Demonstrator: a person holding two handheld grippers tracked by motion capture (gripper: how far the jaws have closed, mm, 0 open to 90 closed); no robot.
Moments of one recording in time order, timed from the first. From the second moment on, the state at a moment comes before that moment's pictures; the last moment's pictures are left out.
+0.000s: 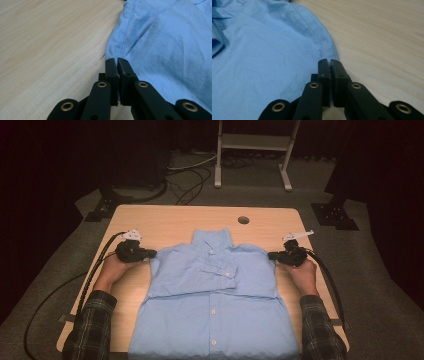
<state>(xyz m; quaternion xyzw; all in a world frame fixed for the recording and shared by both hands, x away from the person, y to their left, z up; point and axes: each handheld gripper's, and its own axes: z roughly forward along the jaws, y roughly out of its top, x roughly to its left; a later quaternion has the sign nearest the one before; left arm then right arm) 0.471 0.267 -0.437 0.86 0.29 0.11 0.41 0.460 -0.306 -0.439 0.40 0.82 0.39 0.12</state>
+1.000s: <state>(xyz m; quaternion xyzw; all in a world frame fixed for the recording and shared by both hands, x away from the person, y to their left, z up) 0.495 0.262 -0.380 0.82 0.36 0.20 0.41 0.489 -0.301 -0.379 0.43 0.79 0.40 0.17</state>
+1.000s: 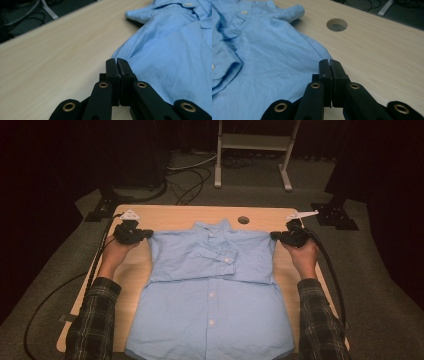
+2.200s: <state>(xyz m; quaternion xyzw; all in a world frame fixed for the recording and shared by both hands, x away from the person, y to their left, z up) 0.389 0.258 -0.308 0.79 0.32 0.28 0.43 0.404 -0.310 -0.317 0.41 0.75 0.47 0.19</state>
